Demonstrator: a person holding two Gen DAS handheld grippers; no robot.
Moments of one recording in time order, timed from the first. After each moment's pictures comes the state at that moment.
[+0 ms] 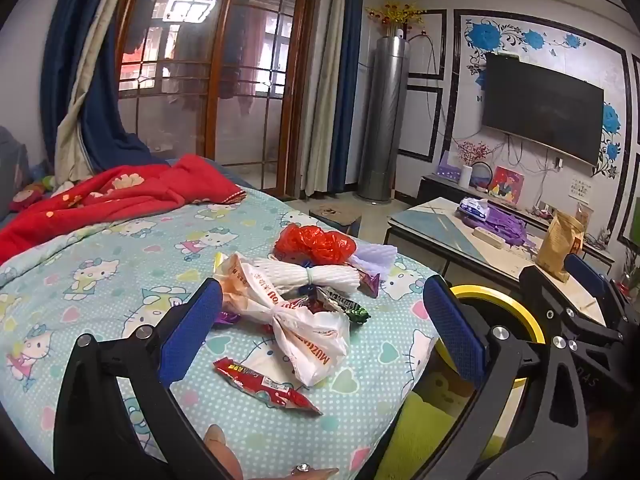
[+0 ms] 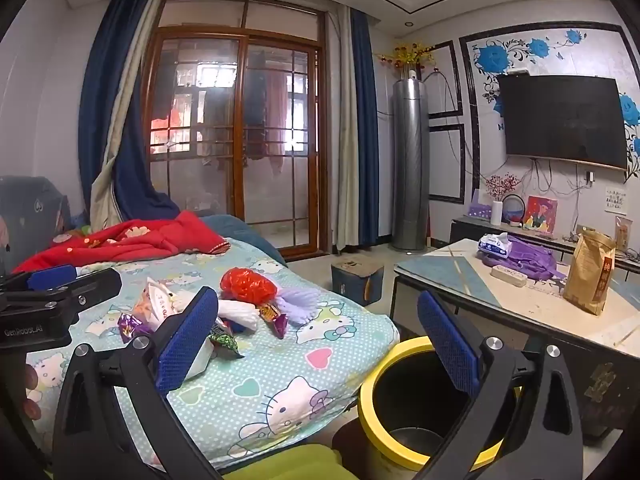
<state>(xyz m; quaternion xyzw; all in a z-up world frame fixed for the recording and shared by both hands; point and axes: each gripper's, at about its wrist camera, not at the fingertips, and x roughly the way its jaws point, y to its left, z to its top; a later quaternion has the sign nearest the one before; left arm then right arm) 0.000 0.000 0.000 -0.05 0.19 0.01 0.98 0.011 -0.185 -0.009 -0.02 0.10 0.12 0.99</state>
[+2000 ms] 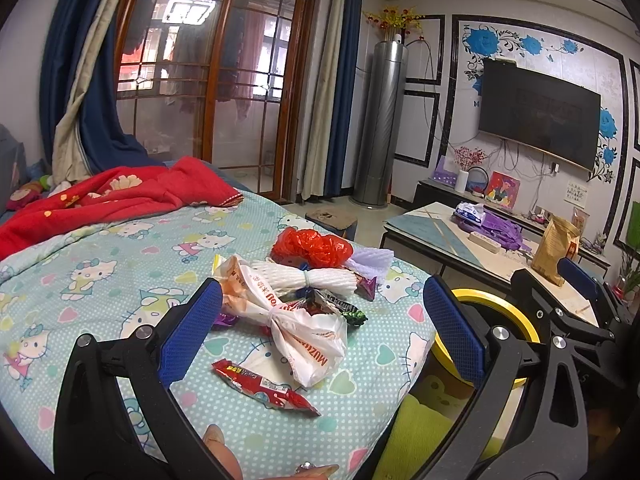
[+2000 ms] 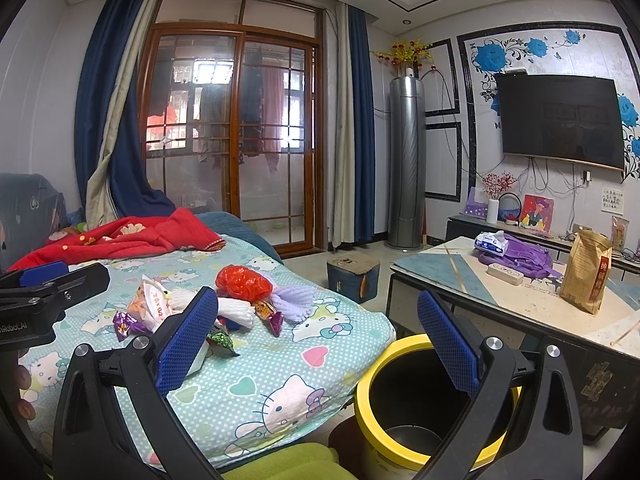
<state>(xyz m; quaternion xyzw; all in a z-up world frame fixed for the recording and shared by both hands) -0.005 0.000 0.002 -0.05 0.18 0.00 0.98 0.010 -0.187 -0.010 -0.03 0.09 0.11 0.99</state>
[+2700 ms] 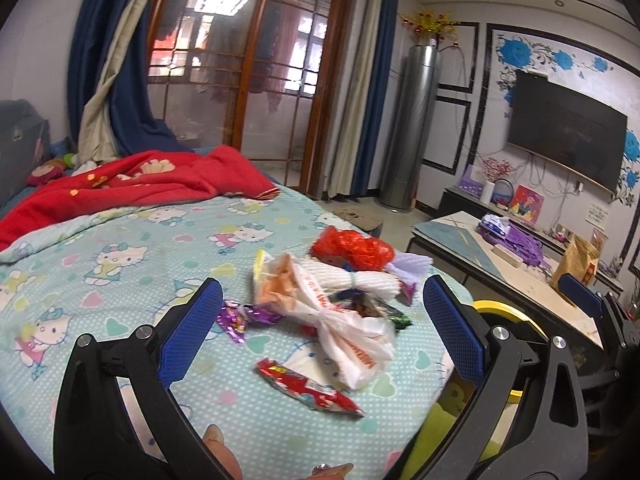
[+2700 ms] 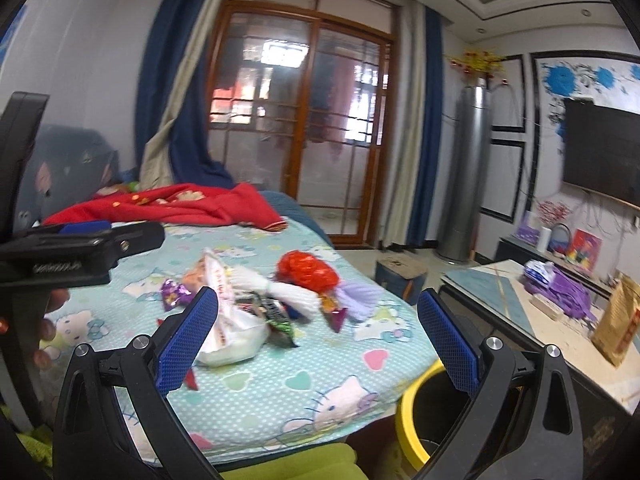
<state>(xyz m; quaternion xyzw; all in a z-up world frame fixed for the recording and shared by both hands) -0.007 0.041 0.002 -0.09 0.19 0.05 0.98 0.011 -0.132 -0.020 -0.11 0.11 0.23 0.96</state>
